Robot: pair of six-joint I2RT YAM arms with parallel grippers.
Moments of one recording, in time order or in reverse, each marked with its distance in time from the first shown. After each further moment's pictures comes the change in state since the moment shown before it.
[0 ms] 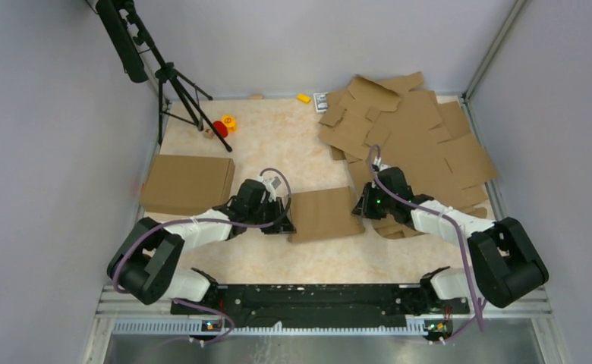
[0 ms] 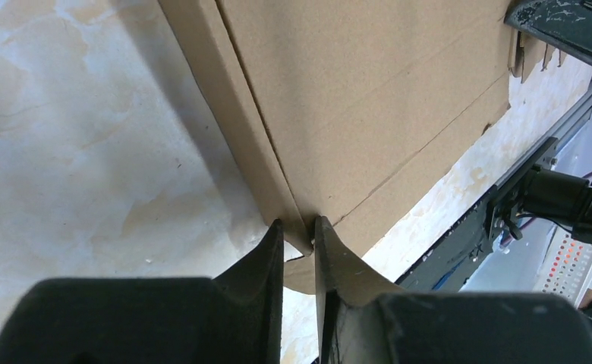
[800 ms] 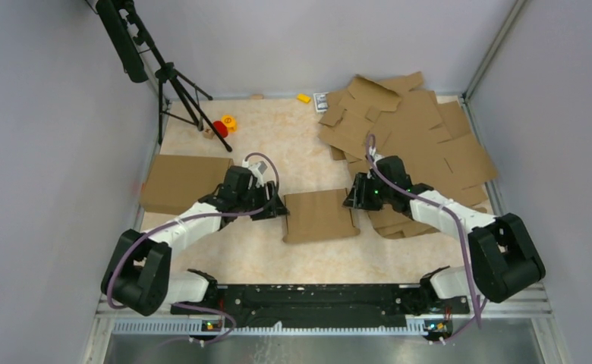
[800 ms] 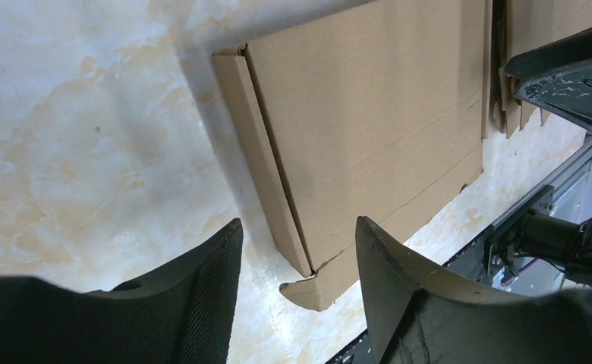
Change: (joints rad) left arm 0.133 -0.084 0.101 -0.175 -0.034 0.094; right arm -0.016 0.026 0.109 -0.064 -0.079 -0.052
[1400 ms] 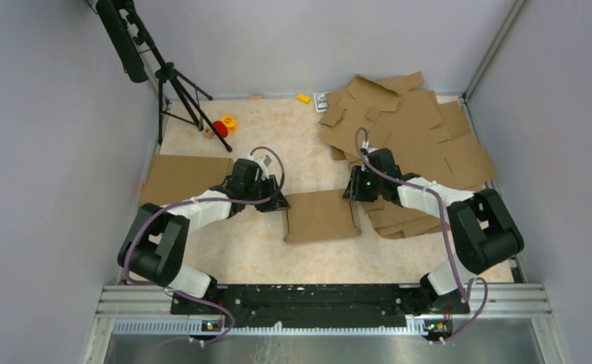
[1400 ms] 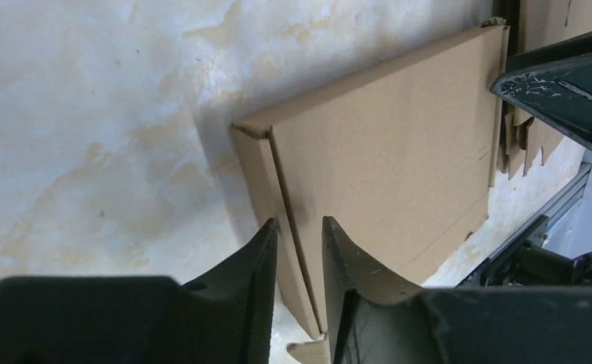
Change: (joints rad) left arm 0.016 0.169 0.075 0.088 0.003 -0.031; right arm -0.006 0.180 0.122 0.035 0.077 -0.030
